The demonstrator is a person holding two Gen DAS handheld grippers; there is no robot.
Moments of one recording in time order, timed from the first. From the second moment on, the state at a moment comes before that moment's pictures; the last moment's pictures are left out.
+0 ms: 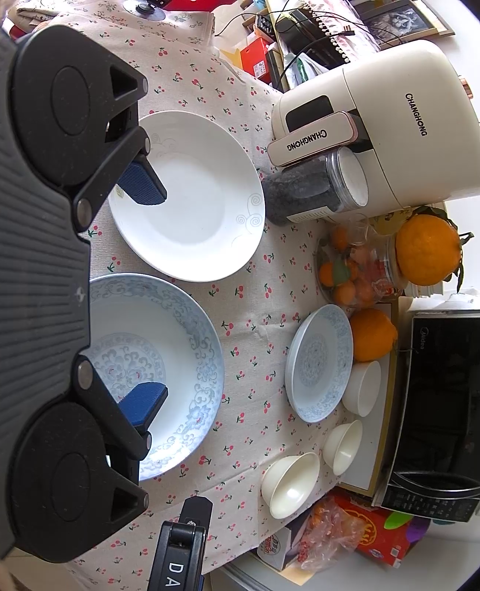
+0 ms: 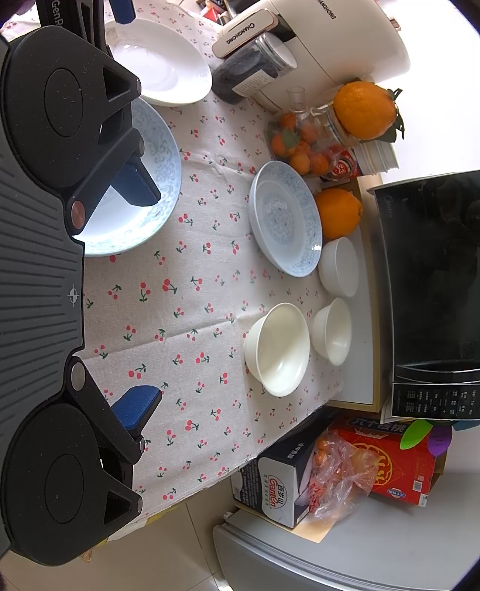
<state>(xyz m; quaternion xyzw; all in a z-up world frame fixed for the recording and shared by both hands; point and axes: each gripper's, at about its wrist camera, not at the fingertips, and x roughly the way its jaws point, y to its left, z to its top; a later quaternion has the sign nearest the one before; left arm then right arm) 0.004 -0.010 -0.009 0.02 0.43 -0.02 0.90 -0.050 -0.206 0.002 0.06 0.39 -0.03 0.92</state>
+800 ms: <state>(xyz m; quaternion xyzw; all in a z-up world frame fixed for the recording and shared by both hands) 0.007 -0.013 -0.009 0.03 0.43 -0.02 0.90 -0.048 -0.206 0.002 0.06 0.39 -0.03 0.92</state>
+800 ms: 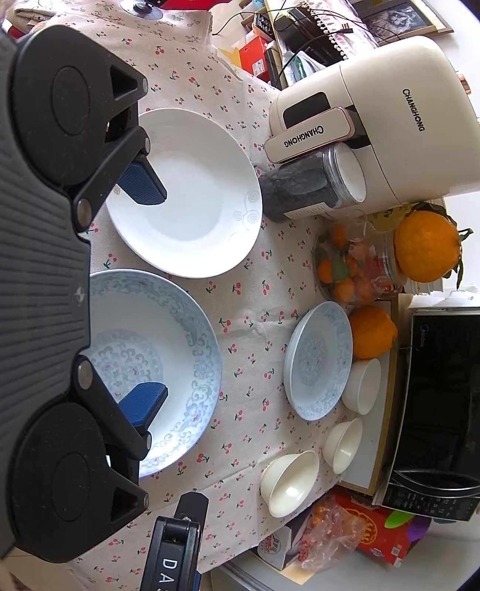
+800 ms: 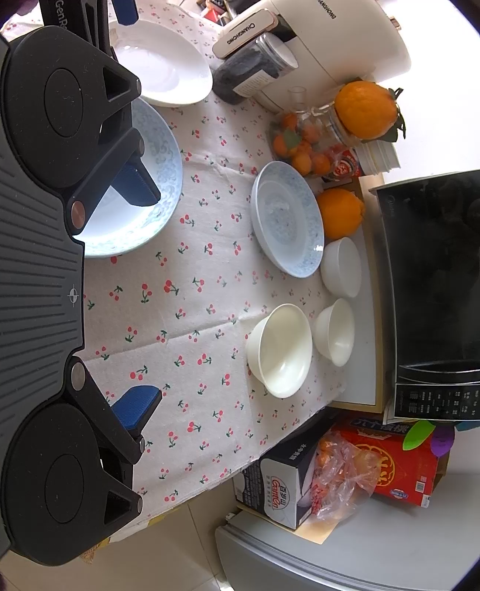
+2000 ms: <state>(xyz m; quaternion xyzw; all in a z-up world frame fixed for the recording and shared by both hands) 0.060 -0.023 0.027 0.02 0.42 -0.04 0.90 0.008 -0.223 0.067 0.09 0.38 -0.02 0.92</state>
